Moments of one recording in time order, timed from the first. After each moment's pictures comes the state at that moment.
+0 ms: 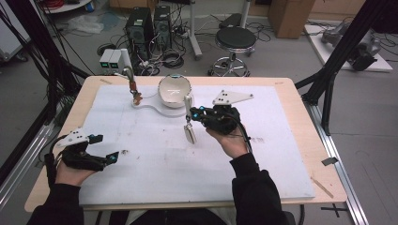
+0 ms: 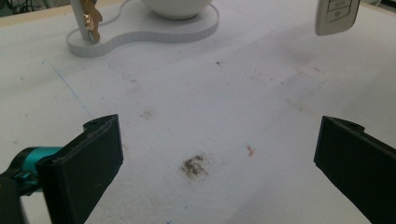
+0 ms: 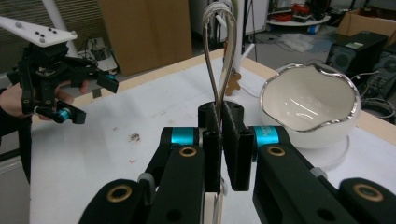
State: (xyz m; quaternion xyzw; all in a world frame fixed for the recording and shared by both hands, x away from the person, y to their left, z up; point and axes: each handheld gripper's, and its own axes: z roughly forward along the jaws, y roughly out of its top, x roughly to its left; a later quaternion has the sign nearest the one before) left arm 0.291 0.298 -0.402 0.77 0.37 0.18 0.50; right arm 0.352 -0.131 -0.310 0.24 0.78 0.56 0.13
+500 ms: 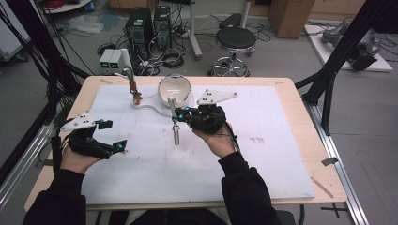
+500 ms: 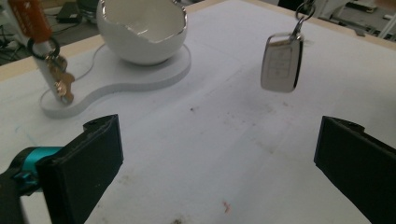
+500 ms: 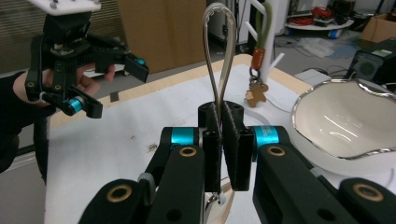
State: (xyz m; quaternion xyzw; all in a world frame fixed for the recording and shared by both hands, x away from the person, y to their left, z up) left arm 0.312 0.269 -0.356 0.78 0.31 0.16 0.52; right arm 0.352 -0.096 -0.309 0.22 0.79 0.57 0.11
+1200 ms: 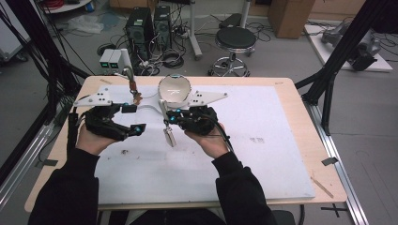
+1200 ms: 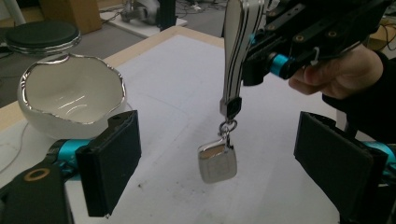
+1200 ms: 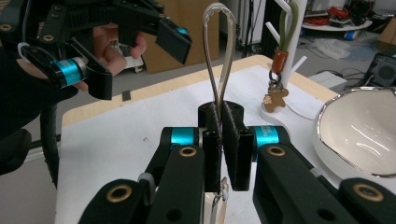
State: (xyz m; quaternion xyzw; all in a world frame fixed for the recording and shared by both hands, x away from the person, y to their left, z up) left arm 0.337 0.218 -0.299 0.79 0.24 0.10 0.56; right arm 0.350 -0.077 -0.310 0.20 0.79 0.57 0.10
